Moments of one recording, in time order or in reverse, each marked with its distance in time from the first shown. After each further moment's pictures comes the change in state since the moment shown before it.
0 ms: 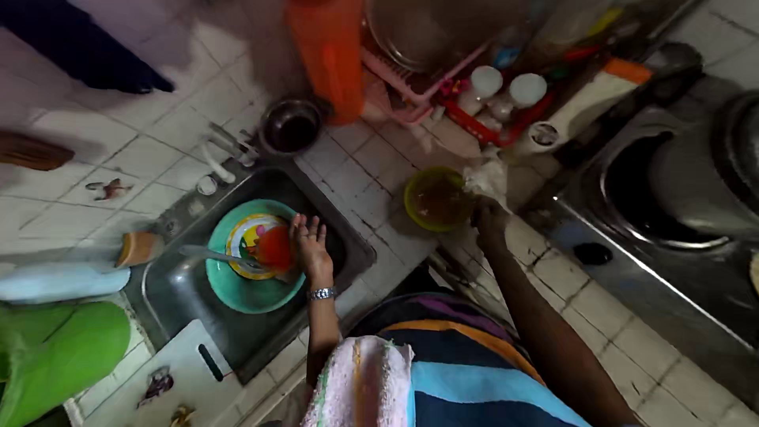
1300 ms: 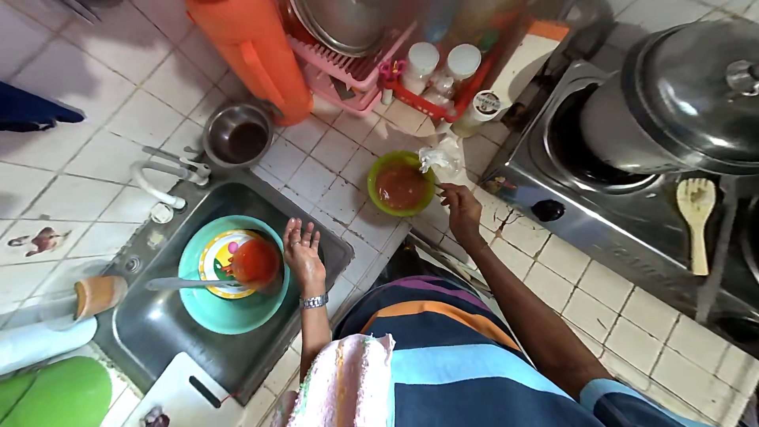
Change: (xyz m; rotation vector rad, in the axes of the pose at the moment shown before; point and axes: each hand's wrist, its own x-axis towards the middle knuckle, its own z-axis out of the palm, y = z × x) left_hand -0.023 -0.026 0.011 0.122 -0.139 -0.074; right_hand -0.025 0.029 -0.027 -0.181 0.036 -0.455
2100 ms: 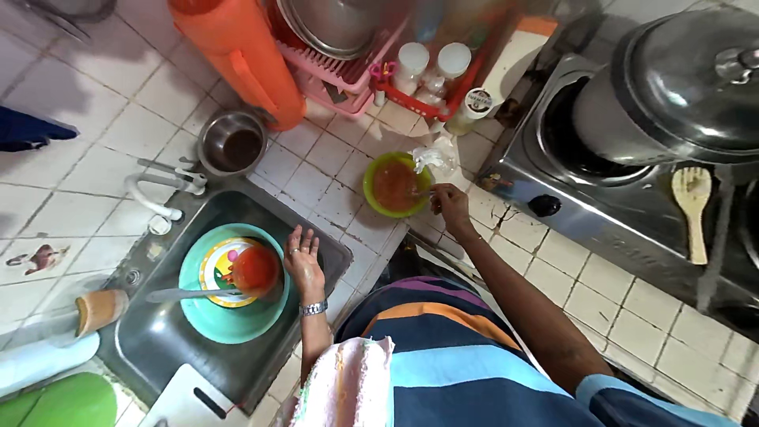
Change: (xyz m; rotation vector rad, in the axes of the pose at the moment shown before) left_hand 0.001 -0.003 -0.002 0.027 -0.020 -0.006; right_hand 0.016 -0.005 0.012 0.315 -0.078 0.544
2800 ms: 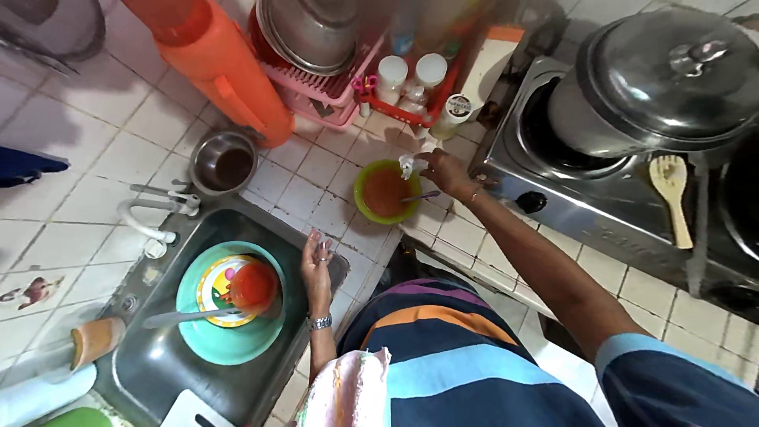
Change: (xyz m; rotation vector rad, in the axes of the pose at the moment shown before) left_hand -0.010 -0.020 0.000 0.393 -0.388 0.083; right_hand 0.067 -0.081 -0.025 -0.937 -0.248 -0.380
